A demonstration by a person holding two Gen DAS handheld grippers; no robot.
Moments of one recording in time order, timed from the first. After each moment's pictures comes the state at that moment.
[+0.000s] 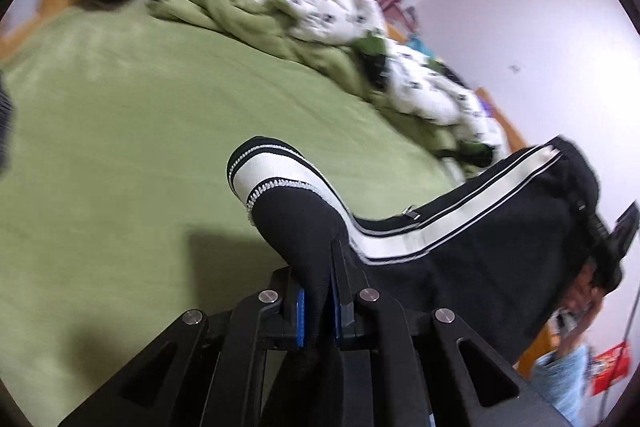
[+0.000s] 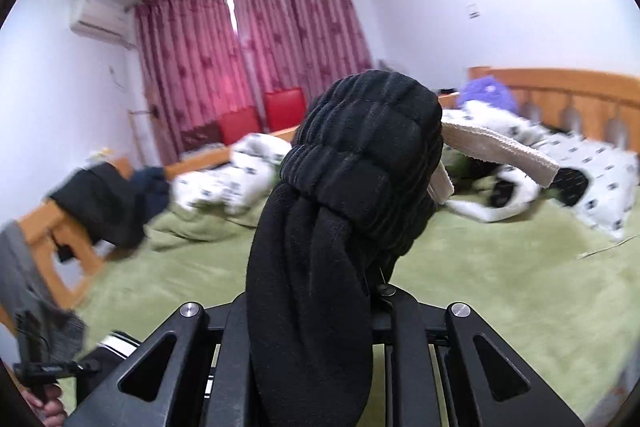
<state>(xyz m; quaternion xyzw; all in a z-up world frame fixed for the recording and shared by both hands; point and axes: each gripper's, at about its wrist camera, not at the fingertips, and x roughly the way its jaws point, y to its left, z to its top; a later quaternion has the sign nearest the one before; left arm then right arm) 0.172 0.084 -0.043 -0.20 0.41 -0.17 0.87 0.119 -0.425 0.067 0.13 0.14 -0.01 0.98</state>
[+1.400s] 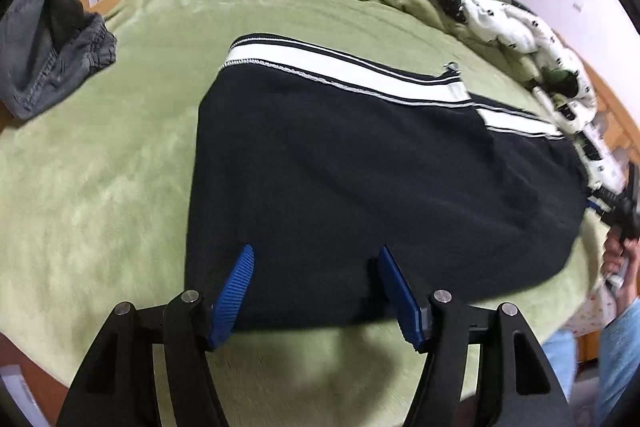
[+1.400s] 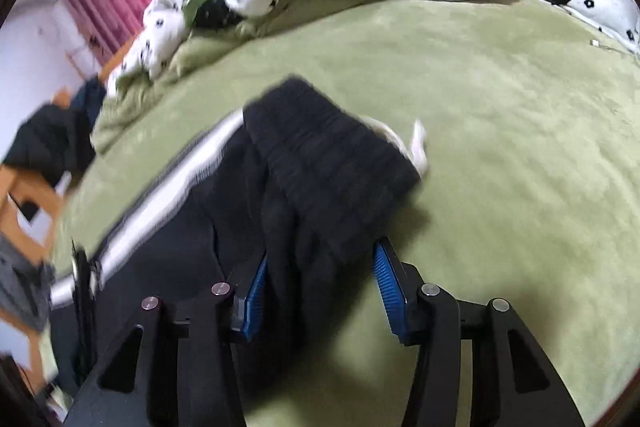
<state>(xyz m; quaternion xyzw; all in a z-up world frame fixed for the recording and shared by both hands) 0.051 0.089 -0.146 -0.11 0.46 -0.05 0.88 0.137 -0.522 -0.161 0.18 0.38 -0.06 0.90</state>
